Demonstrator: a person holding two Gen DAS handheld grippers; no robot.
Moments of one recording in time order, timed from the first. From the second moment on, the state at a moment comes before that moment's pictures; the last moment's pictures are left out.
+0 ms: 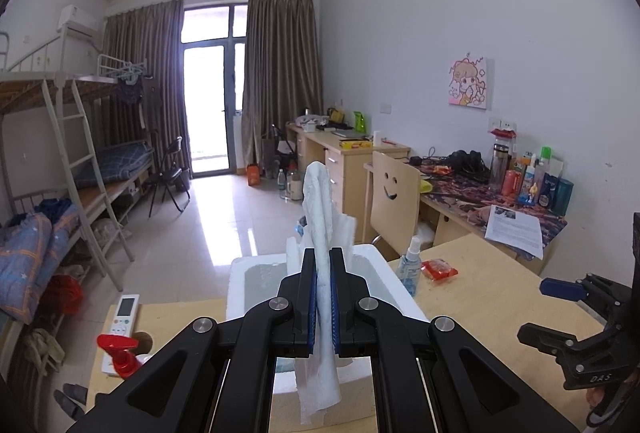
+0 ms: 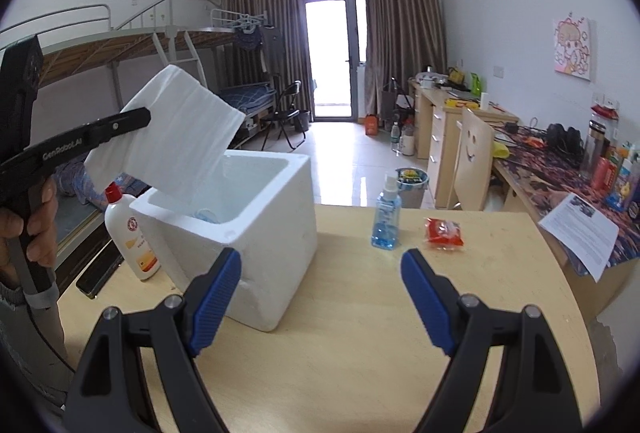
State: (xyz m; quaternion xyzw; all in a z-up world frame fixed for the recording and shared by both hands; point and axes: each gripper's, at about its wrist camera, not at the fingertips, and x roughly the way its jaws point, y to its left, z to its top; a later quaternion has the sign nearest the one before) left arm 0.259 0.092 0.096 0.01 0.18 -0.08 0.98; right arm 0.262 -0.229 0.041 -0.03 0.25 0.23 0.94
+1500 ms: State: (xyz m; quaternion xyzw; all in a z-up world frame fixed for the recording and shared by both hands) left arm 0.258 0.080 0.099 0.02 0.19 -0.05 0.98; right arm 0.235 -0.255 0.046 -0.01 0.23 0.22 0.95
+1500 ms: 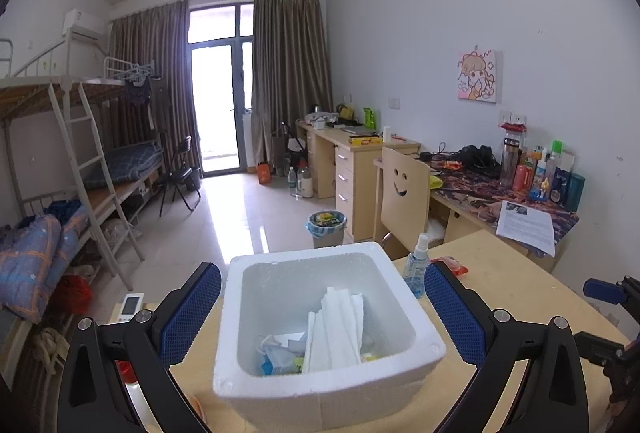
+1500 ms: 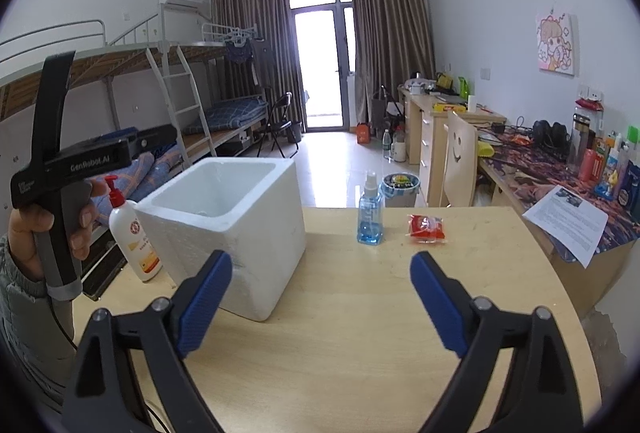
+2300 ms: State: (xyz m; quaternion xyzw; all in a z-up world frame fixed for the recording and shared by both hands) left arm 0.162 0.077 0.122 0.03 0.14 -0.03 0.99; right arm 0.173 -0.250 0.080 -0.01 0.17 0.24 0.95
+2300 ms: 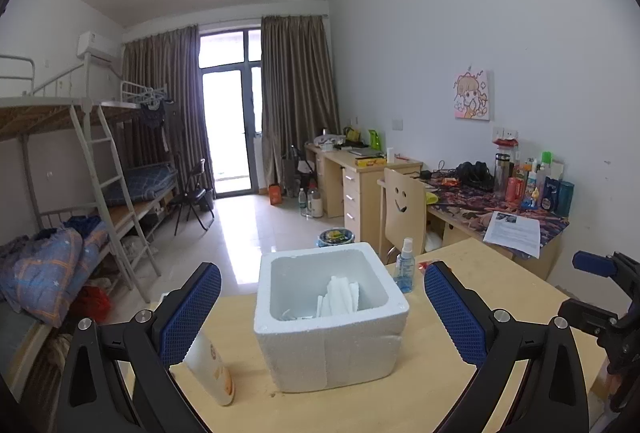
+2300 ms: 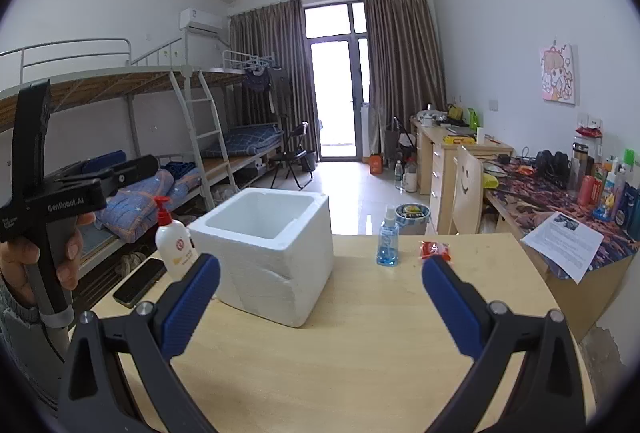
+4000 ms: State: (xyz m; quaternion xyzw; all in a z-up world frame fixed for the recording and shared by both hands) left arm -0.014 0.062 0.042 -0.01 0.07 0.01 1.00; right arm 0.042 -0.246 0.047 0.01 0.11 0.28 0.95
